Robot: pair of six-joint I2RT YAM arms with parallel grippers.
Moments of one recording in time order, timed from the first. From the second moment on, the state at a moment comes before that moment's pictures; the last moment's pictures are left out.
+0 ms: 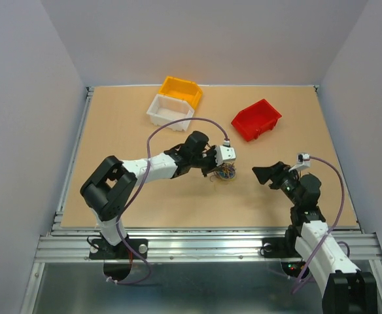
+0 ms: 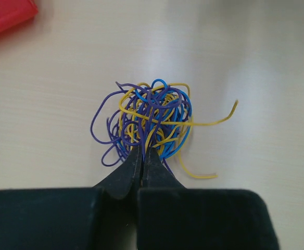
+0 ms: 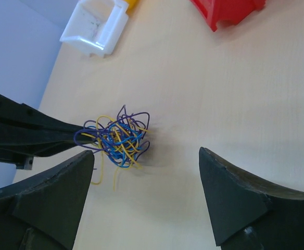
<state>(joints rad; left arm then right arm) -0.81 1.75 1.03 0.08 0.44 0.45 0.01 0.62 0.07 0.40 -0.42 0.68</state>
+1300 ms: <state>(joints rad) -0.73 1.70 1.05 -0.01 0.65 0.44 0.47 1.26 0.19 0.81 -0.14 0.55</state>
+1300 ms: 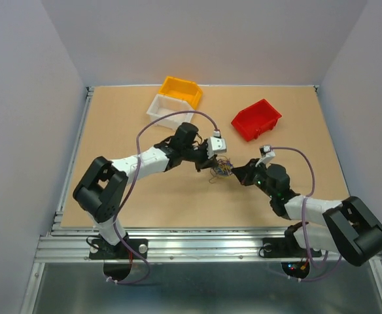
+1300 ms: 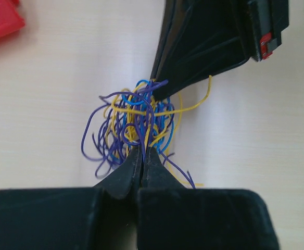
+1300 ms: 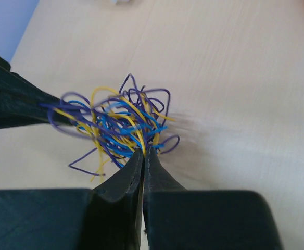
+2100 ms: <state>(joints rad) -0.41 1.44 0.92 0.22 0.61 0.12 0.47 0.66 0.12 0.41 0.30 0.71</state>
